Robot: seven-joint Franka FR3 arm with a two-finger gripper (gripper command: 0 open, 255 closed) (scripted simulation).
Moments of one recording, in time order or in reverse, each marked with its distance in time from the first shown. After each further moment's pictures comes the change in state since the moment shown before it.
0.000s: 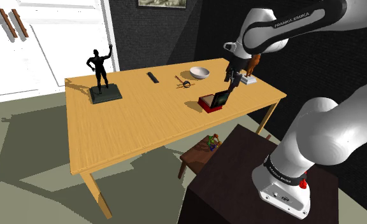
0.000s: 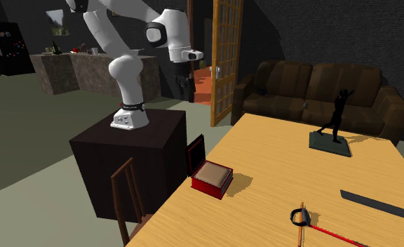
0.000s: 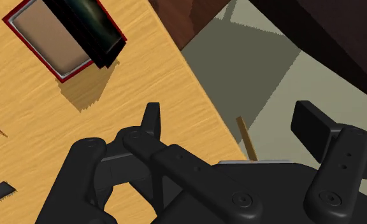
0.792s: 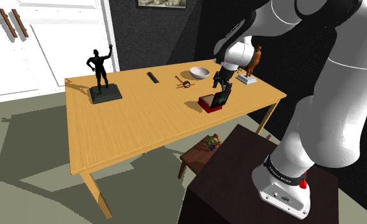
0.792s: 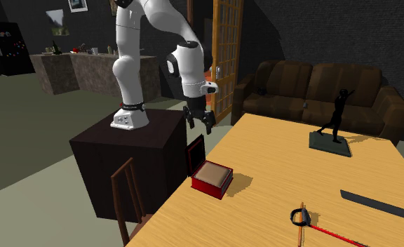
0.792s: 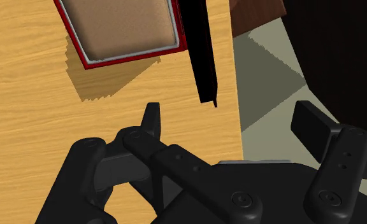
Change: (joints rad) arm 0.209 0.670 -0.287 0.265 0.691 0.219 -0.962
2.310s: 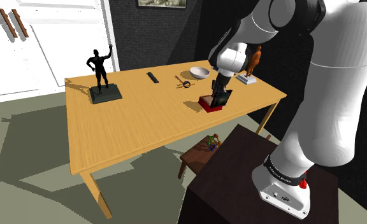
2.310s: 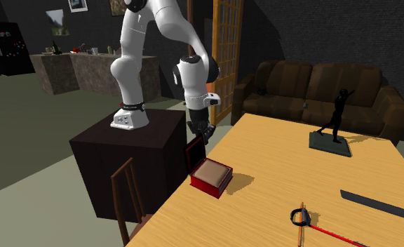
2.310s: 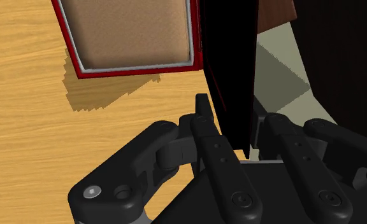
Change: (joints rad) arm -0.105 0.157 0.116 0.056 0.209 0.027 -0.194
